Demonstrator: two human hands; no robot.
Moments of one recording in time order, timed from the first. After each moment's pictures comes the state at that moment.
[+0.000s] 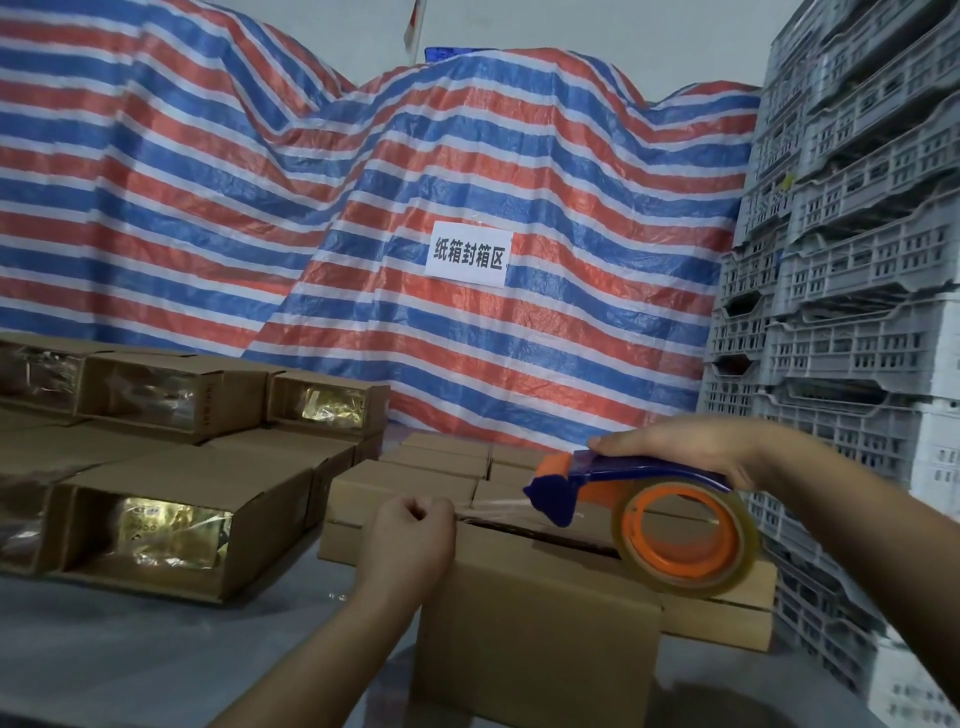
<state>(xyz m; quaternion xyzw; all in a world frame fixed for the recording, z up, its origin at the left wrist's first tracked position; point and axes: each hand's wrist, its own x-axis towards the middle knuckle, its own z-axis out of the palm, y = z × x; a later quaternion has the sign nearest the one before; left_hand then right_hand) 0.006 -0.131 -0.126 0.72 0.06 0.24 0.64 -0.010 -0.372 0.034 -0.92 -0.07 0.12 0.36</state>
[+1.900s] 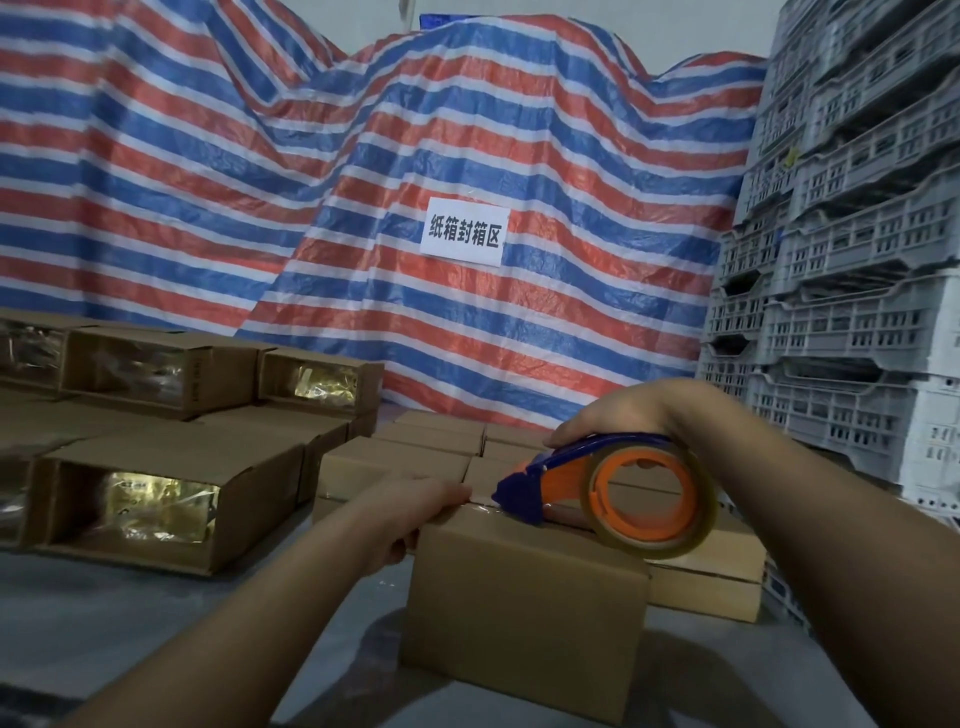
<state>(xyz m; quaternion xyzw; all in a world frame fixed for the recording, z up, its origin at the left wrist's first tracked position) 0.008 -0.120 -0.106 0.79 0.01 0.00 0.61 0.025 -0.334 0.024 -0.94 -0.09 0.10 0.31</state>
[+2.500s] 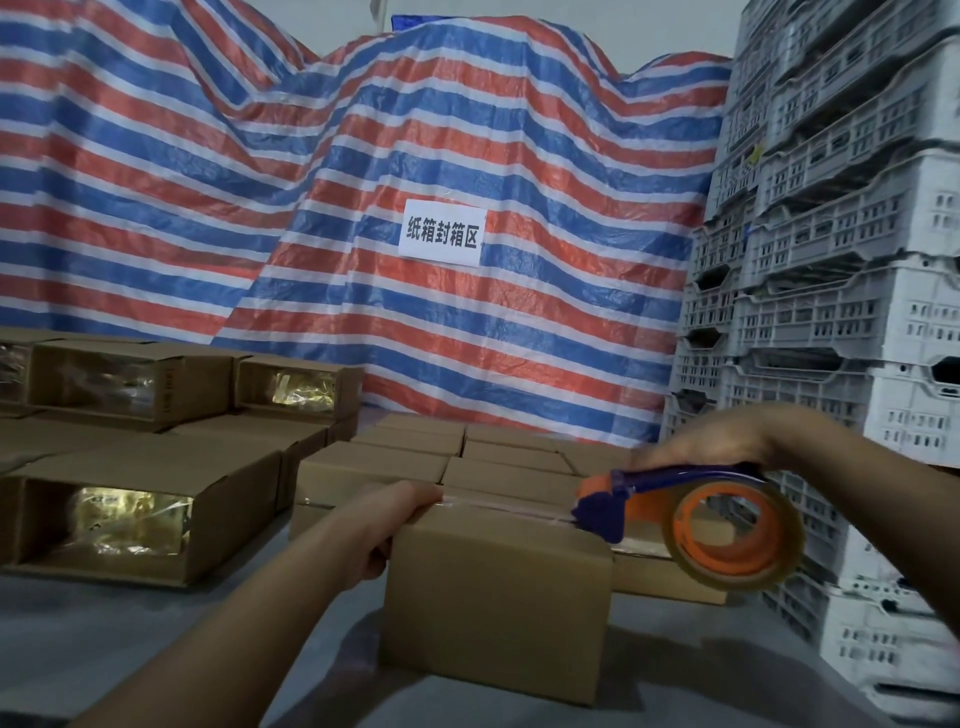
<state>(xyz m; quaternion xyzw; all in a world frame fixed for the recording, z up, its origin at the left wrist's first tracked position) 0.002 -0.123 -0.108 0.74 0.06 -0.03 0.66 -0.010 -0.435 0.028 -0.96 -0.02 0.17 0.22</state>
